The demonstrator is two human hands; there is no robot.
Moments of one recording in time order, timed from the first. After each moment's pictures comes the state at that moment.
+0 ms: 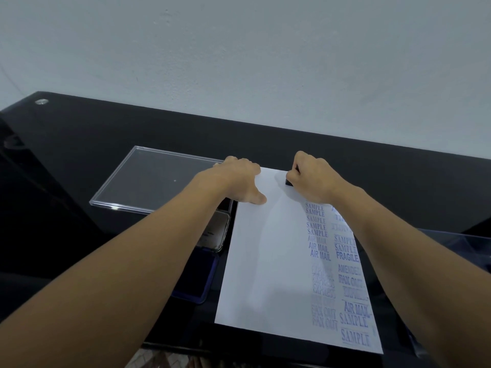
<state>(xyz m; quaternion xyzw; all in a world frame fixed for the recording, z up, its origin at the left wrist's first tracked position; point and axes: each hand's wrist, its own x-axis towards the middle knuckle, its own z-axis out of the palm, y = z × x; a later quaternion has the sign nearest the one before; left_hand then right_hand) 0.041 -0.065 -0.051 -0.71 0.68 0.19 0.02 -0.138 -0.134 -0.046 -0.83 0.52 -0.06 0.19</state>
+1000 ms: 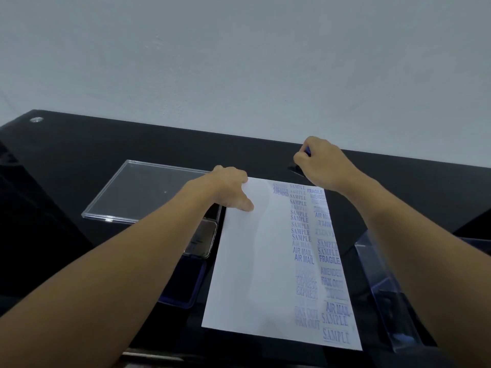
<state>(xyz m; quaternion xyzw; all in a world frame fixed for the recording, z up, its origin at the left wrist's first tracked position) 0.038 -0.063 -0.042 -0.72 0.65 0.23 -0.03 -0.166 -0.137 0.005 -0.82 0.51 -0.17 0.18</state>
